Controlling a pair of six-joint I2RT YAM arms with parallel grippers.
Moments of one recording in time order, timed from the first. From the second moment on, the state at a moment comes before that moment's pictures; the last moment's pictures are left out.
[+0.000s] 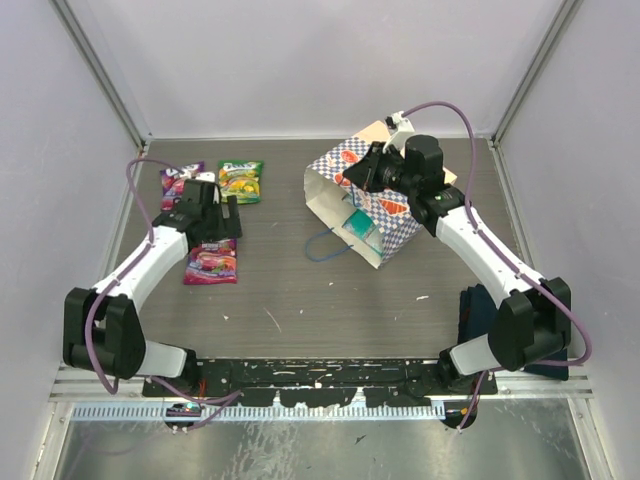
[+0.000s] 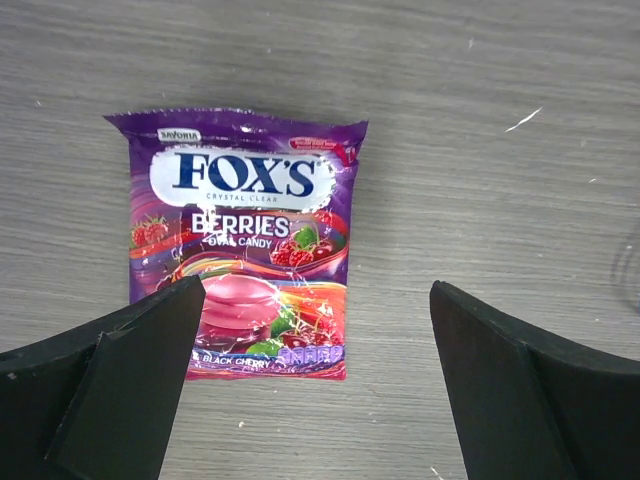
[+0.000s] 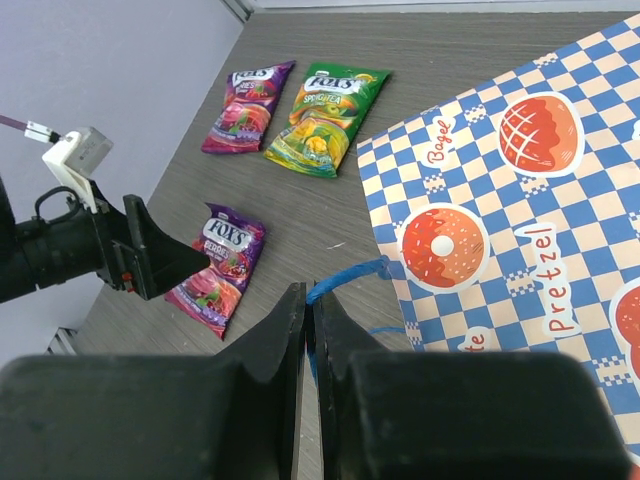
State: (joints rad) left arm -0.21 1.37 0.99 -0.47 -0.17 -0.31; right arm 0.36 1.42 1.21 -0.04 -0.38 0.46
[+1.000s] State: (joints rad) left arm -0.05 1.69 1.00 -0.39 -0.22 -0.16; right arm 0.36 1.44 1.21 -0.03 -0.38 0.47
